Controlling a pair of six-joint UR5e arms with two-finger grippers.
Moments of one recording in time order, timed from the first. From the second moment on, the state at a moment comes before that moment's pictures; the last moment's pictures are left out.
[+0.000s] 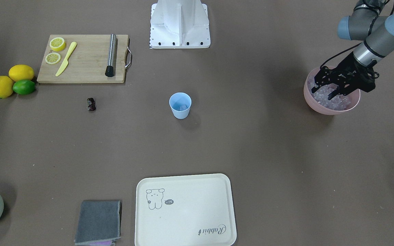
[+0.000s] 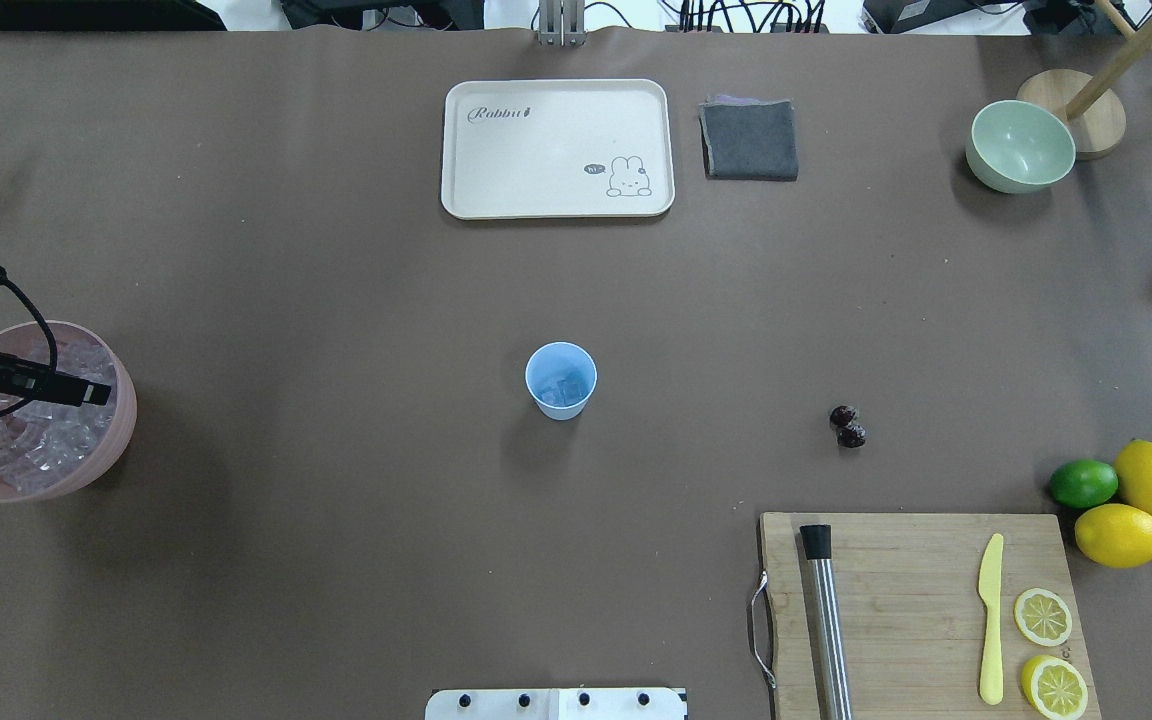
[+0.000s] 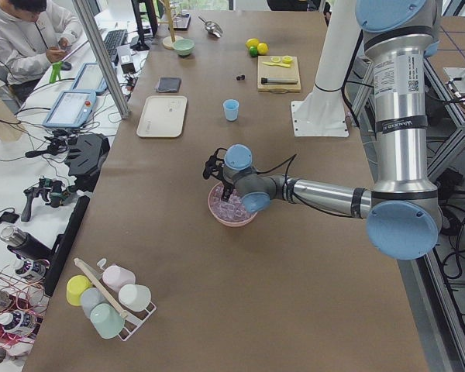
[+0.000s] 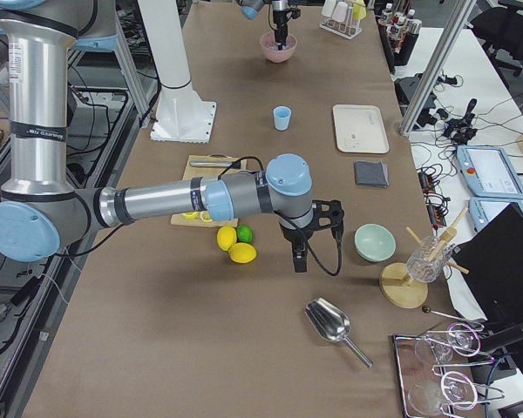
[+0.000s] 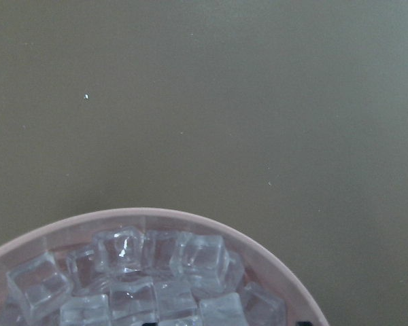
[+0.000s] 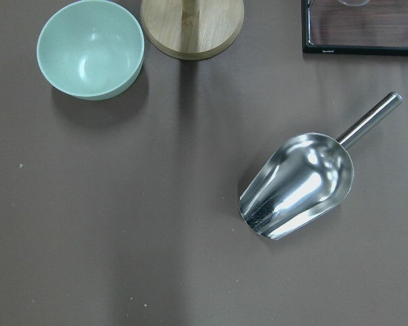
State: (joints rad) left arm -0.91 -1.44 -1.74 -2.49 -2.21 -0.77; right arm 1.58 -1.65 1.84 -1.50 2.32 0.15
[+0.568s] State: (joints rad) left arm -0.91 -1.44 -1.74 -2.49 -2.21 -0.77; right arm 1.58 -1.65 1.84 -1.50 2.32 0.15
